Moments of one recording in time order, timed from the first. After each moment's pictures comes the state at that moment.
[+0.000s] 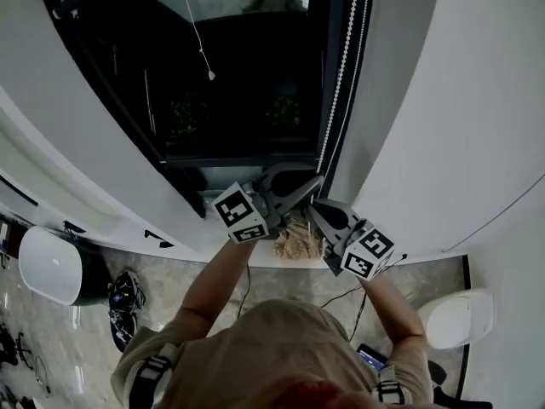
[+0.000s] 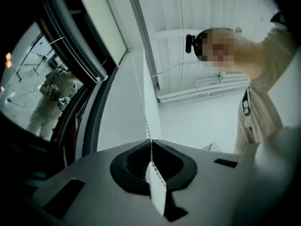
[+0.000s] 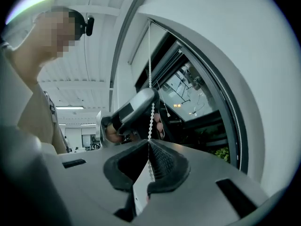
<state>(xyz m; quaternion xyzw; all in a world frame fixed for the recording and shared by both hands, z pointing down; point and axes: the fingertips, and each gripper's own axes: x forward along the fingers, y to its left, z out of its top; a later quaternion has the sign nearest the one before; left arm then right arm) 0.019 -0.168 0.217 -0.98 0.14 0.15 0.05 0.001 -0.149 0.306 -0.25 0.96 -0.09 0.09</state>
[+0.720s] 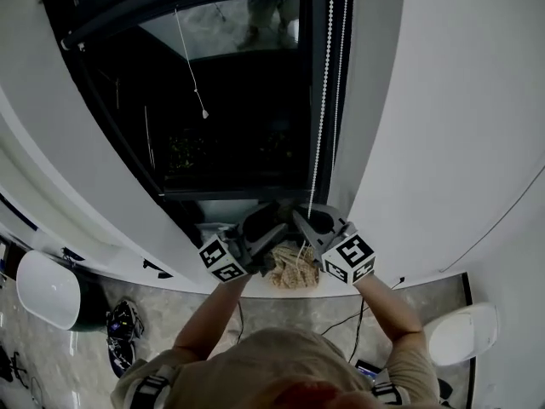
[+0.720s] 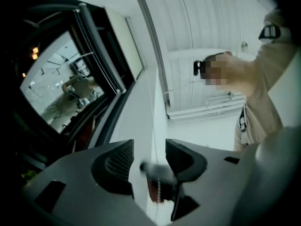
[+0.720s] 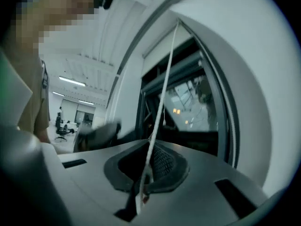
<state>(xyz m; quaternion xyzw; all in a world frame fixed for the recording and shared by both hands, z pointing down) -0.035 -0.152 0.243 -0.95 0.19 0.24 0.00 -0.010 -0.176 0.259 -0.29 0.96 0.04 0.03</state>
